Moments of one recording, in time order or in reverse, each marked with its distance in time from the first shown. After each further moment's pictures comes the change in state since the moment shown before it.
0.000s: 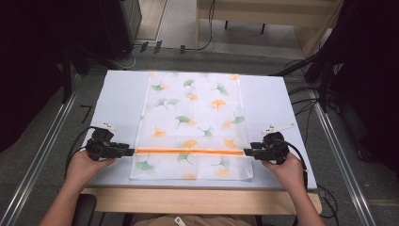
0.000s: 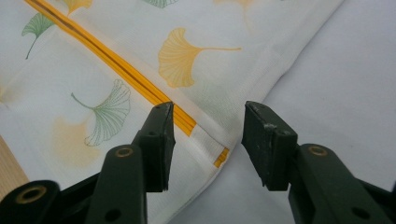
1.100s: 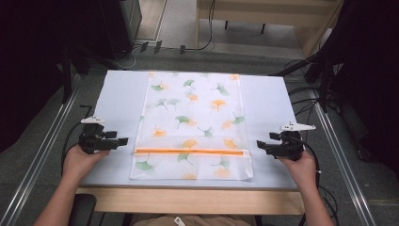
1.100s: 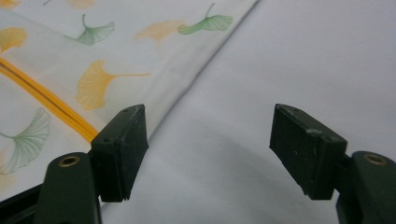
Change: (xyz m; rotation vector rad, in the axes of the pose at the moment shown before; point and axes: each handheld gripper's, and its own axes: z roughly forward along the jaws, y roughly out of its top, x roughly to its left) left arm 0.033 -0.002 -0.006 -0.165 0.153 -0.054; right arm -0.044 -0.017 -0.018 -0.178 -0.134 0.051
